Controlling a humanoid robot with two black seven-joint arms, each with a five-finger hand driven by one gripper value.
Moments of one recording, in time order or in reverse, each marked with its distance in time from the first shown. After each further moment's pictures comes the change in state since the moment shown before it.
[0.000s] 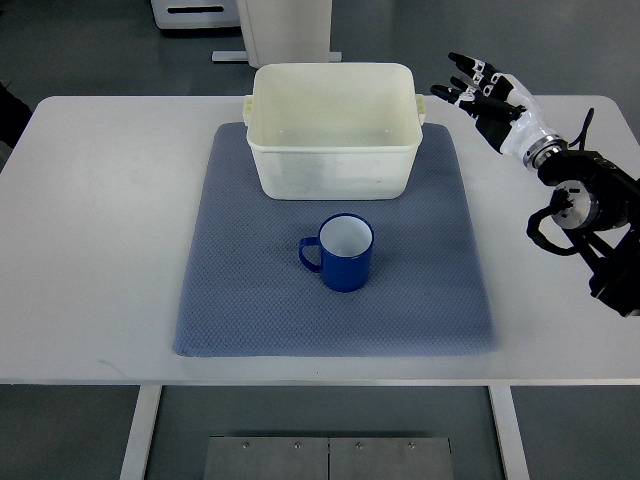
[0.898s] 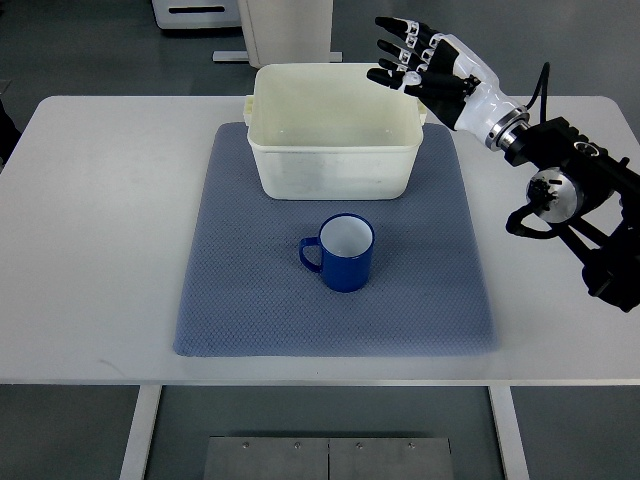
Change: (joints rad) left arm 0.000 0.000 0.000 0.000 0.000 0.000 0.000; right arm 0.012 -0.056 -0.078 0.373 -0.062 0.004 -0.002
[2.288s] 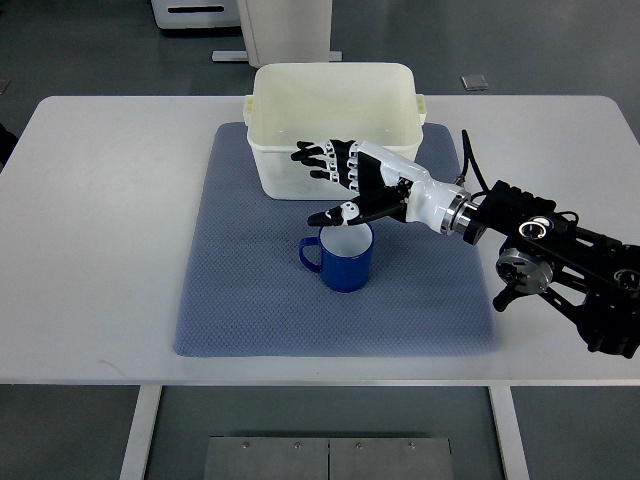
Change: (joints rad) left arm 0.000 0.000 0.000 0.000 0.000 0.000 0.000; right arm -0.076 -0.026 -0.228 0.118 -0.214 0.086 0.062
